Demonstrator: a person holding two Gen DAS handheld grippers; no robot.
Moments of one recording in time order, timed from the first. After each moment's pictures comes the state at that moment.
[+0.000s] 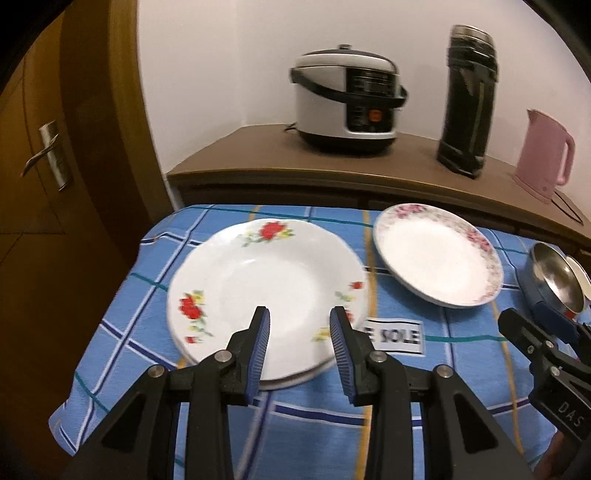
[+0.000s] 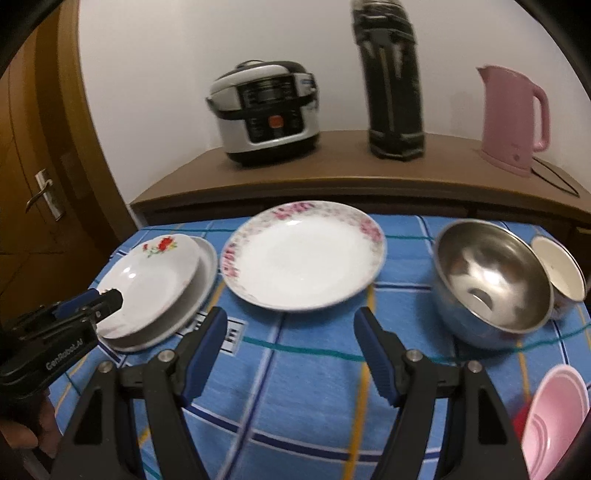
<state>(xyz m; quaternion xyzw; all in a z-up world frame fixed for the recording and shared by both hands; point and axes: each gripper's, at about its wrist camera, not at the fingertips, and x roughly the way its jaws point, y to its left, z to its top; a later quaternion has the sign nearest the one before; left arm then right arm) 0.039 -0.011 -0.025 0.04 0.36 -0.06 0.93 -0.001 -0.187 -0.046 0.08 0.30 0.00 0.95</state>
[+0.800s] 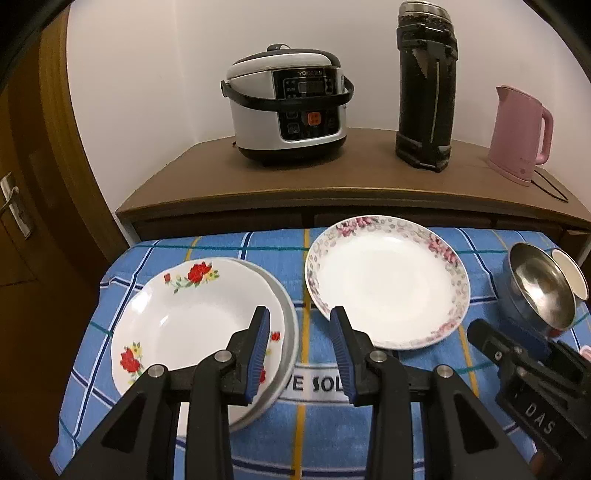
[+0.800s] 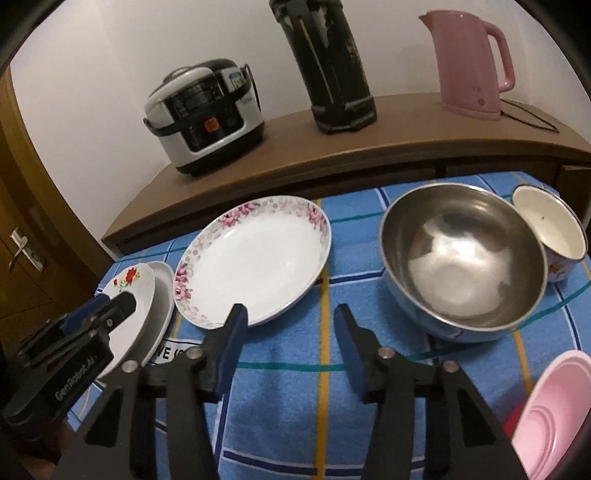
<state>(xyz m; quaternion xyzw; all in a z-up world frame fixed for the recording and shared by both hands) 0.071 -0.073 -0.014 0.08 0.35 -0.10 0.93 0.019 -0.235 -0.056 0.17 0.33 -0.04 0.93</state>
